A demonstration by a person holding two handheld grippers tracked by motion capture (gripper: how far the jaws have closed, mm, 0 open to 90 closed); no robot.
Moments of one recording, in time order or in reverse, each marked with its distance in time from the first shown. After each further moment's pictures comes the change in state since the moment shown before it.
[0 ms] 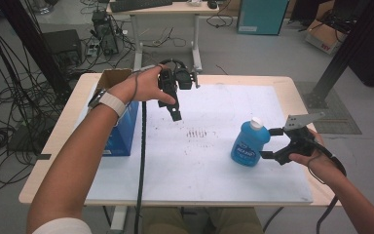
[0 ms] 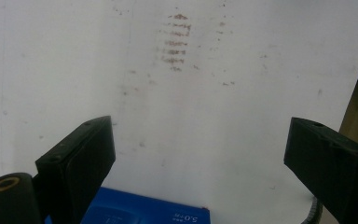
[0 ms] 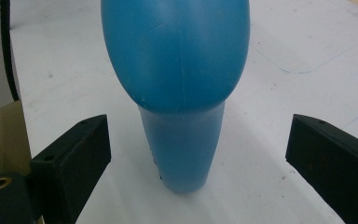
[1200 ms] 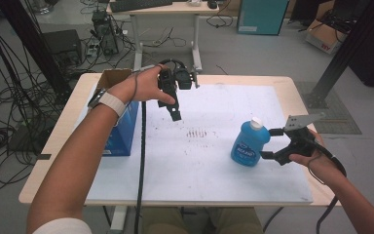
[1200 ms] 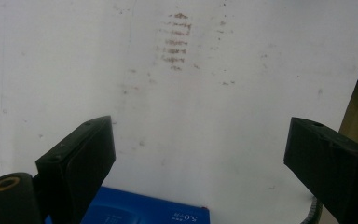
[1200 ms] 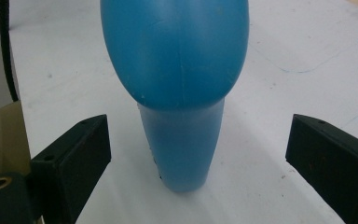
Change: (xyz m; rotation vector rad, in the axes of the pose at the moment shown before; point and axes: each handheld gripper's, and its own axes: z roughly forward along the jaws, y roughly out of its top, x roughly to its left) left arm 0.000 0.000 0.000 -0.002 0.001 -0.002; right arm 0.000 -0.001 0.000 -0.004 -0.002 0.000
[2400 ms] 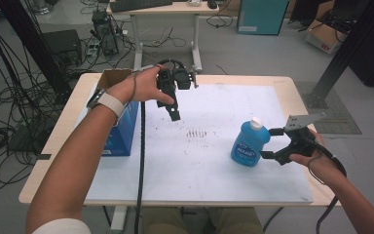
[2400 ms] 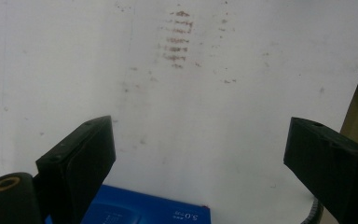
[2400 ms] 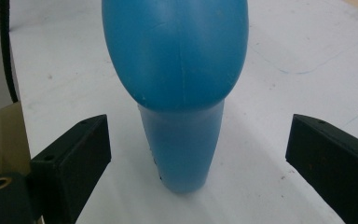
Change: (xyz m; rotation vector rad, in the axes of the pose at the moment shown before) left arm 0.001 -0.003 0.000 0.005 -0.001 -0.005; right arm 0.001 0.000 0.000 -0.006 -0.002 0.004
